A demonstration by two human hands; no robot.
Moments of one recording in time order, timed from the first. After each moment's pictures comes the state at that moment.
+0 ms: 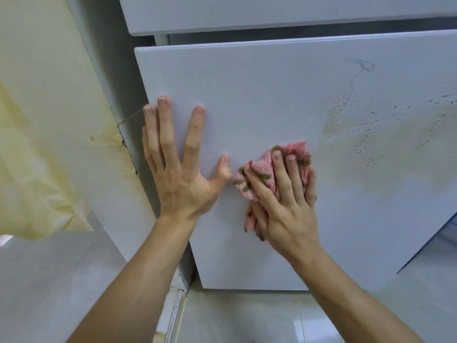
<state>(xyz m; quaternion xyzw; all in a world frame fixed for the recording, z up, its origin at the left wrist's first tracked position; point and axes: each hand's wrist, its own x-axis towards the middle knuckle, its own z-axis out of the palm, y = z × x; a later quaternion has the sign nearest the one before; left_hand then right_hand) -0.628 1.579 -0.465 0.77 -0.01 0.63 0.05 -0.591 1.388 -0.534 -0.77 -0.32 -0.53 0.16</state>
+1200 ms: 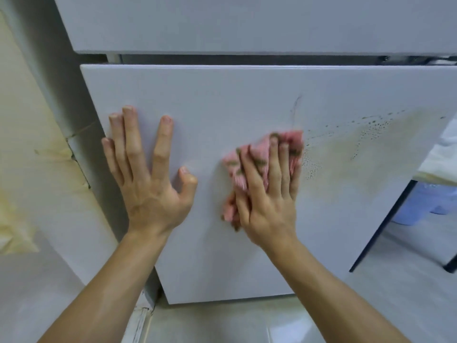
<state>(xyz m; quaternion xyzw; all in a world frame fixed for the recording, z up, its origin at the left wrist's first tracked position) -0.632 1.552 -0.456 0.79 0.00 0.62 0.06 -0.577 1.357 -0.502 -0.76 -0.27 -0.54 0.23</state>
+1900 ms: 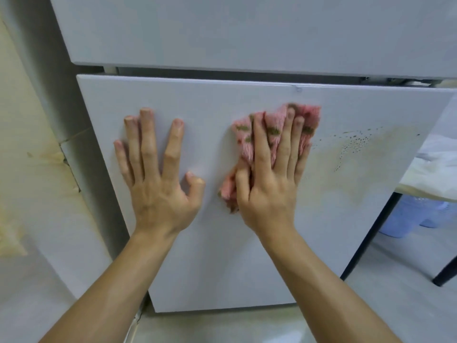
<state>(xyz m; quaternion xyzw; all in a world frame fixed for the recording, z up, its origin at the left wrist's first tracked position) -0.630 1.517 -0.443 0.79 0.02 0.61 0.06 -0.574 1.350 -0.447 -0.74 -0.23 -0.57 0.28</state>
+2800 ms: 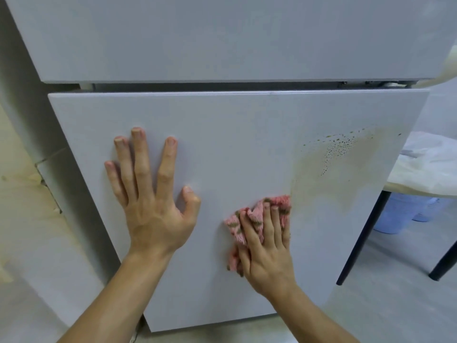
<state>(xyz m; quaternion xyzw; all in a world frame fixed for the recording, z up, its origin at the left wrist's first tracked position) -0.623 1.509 -0.451 0.80 0.00 0.60 0.06 -0.572 1.309 -0.579 -0.80 -0.28 -0.49 0.18</state>
